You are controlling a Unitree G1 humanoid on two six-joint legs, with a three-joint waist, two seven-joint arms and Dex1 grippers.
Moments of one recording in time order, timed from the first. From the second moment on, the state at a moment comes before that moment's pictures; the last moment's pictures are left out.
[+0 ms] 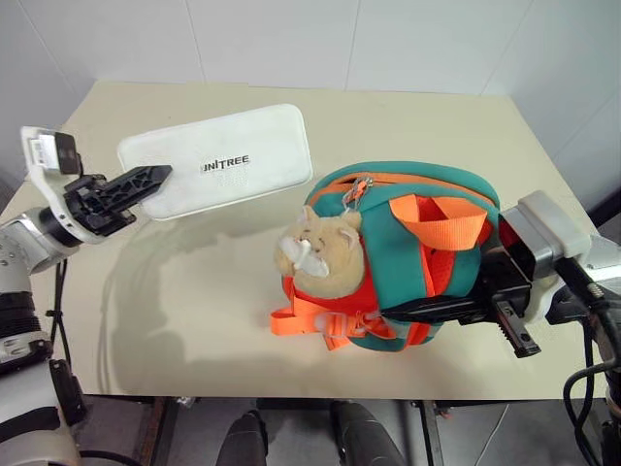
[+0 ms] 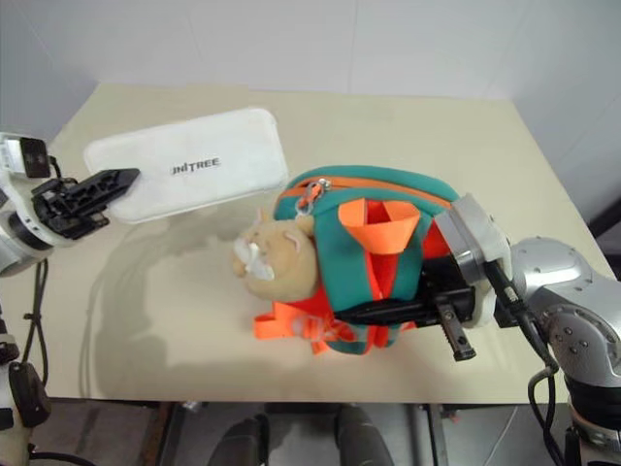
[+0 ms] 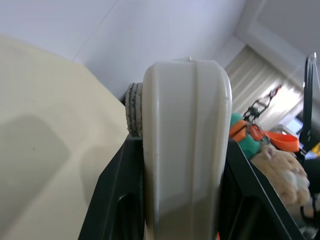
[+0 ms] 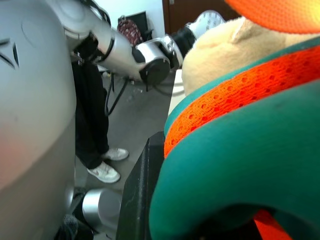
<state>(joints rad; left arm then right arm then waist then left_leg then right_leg) -0.71 0.88 0.43 0.38 -0.90 1.05 -1.24 -0.44 -0.84 -0.13 -0.54 1.05 0.70 1.22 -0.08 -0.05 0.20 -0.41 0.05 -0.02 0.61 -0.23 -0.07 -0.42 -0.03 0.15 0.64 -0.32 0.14</state>
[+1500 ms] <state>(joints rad) -0.89 0.82 0.06 0.19 -0.71 0.80 -1.43 -0.44 -0.72 -0.04 -0.46 0.89 0.59 1.22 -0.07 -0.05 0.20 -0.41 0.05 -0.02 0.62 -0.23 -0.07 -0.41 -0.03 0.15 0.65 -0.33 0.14</state>
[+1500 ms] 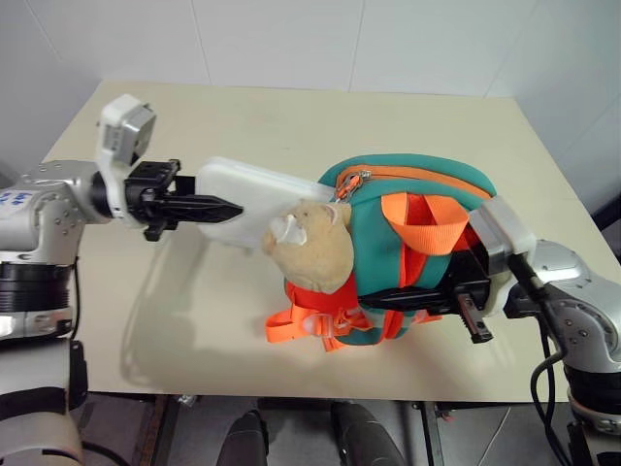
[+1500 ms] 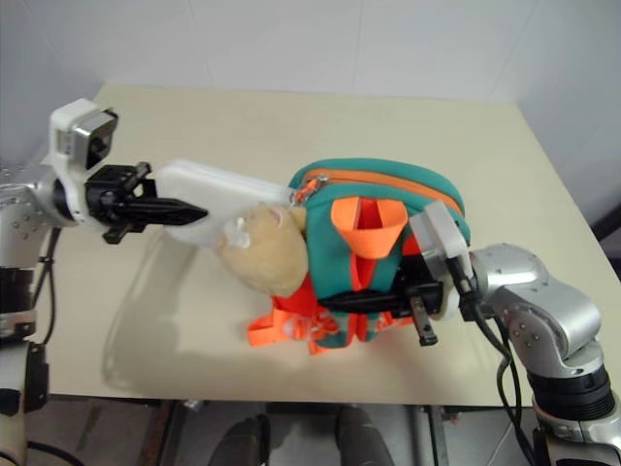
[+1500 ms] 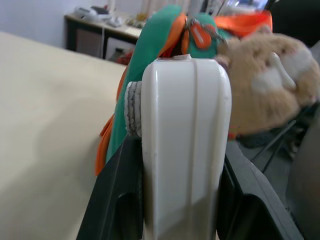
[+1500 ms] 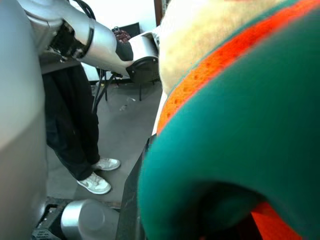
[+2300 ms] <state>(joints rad) -0.94 0.53 -0.11 0.13 -0.56 0.75 -1.26 -0.41 -0.66 0.01 -0.44 0.80 0.50 1.22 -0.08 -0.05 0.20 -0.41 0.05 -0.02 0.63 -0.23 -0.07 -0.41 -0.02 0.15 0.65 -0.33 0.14</state>
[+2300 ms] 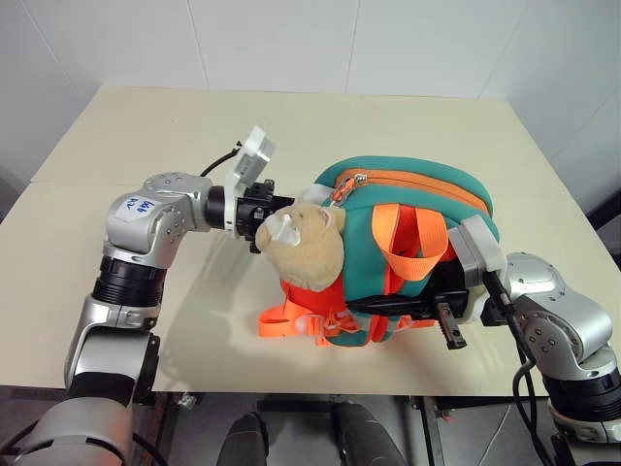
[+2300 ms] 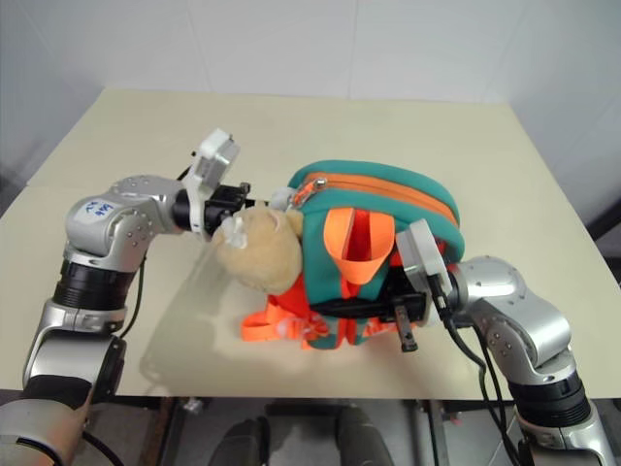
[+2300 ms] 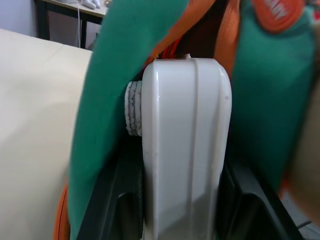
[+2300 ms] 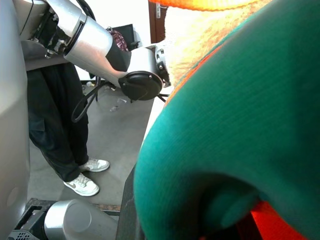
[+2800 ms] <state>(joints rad) -0.94 0.46 -0.13 0.13 -0.50 0.70 -1.25 -0.42 -0.64 0.02 -0.43 0.78 0.50 1.22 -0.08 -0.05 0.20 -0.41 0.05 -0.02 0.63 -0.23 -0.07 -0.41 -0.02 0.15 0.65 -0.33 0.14</state>
